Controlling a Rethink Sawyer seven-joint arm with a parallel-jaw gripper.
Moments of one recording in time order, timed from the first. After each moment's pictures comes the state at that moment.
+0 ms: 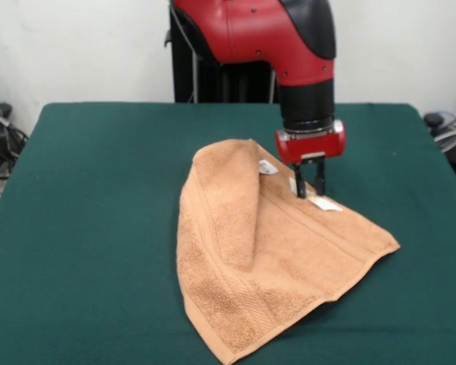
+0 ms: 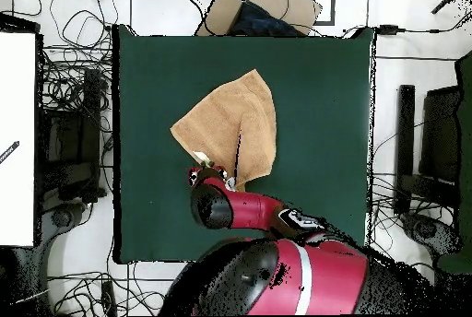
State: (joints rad) arm -0.39 -0.39 0.23 1.99 -0.17 -0.27 1.52
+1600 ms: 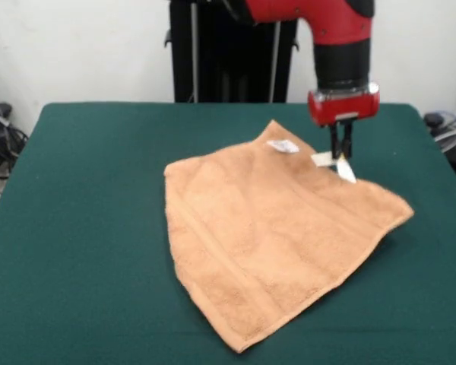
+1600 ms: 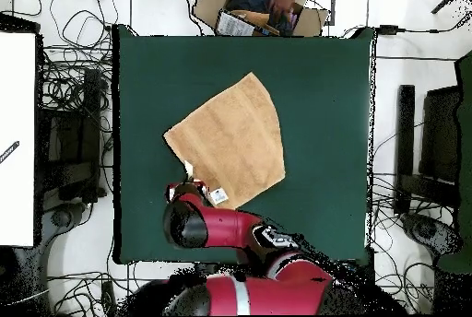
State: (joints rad) arm -0.25 -0.56 0.23 2.19 -0.02 -0.26 1.52
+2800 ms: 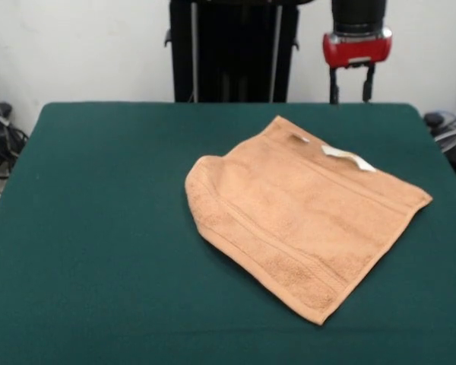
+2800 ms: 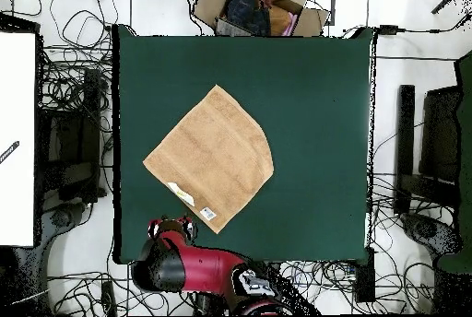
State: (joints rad) arm -0.16 -0.71 0.20 2.41 0.10 -0.25 1.52
